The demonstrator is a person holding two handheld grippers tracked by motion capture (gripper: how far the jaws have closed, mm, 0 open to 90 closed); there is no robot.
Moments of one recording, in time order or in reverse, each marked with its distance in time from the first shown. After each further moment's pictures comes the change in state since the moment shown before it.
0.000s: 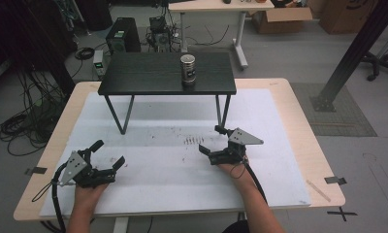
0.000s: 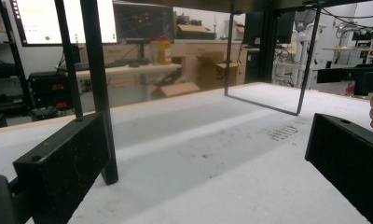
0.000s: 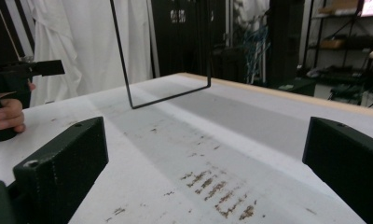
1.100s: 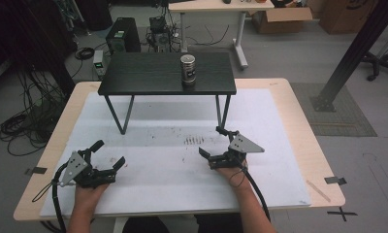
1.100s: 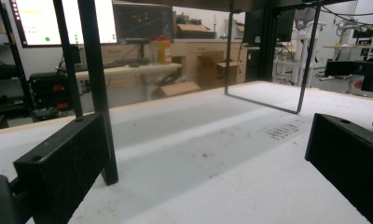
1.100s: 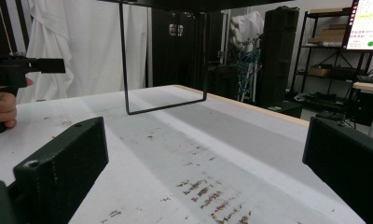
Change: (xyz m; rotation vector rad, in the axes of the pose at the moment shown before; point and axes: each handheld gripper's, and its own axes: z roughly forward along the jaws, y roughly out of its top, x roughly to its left) left arm -0.001 0.000 0.000 0.004 0.000 0.008; right arm 0.011 -0.004 -0.006 -0.063 -0.025 -0.102
